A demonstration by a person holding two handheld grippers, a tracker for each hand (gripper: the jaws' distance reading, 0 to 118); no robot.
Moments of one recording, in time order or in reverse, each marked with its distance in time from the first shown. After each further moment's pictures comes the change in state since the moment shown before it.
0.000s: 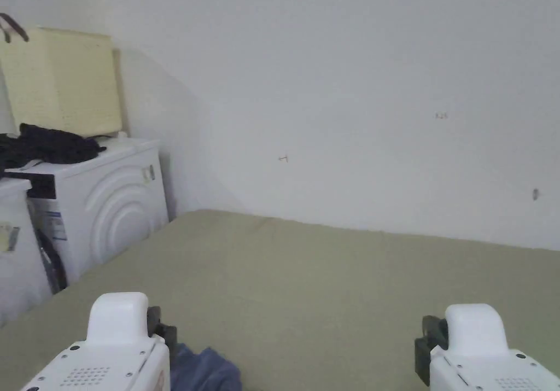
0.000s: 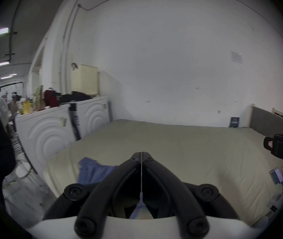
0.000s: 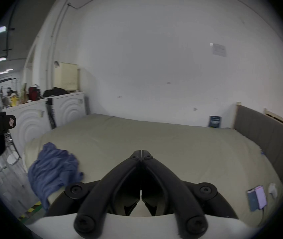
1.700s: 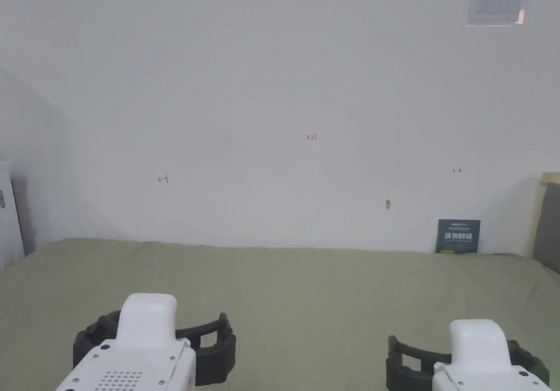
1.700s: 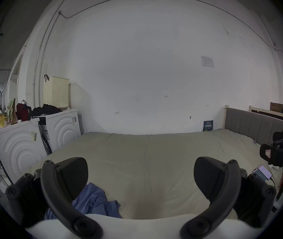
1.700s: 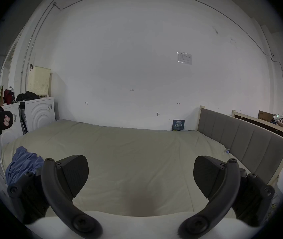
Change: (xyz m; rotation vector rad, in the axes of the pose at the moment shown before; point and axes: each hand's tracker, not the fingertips) left arm 0.155 0.010 -0.013 0.105 -0.368 -0.071; right arm 0.113 -0.011 0.088 0.053 -0.397 -0.014
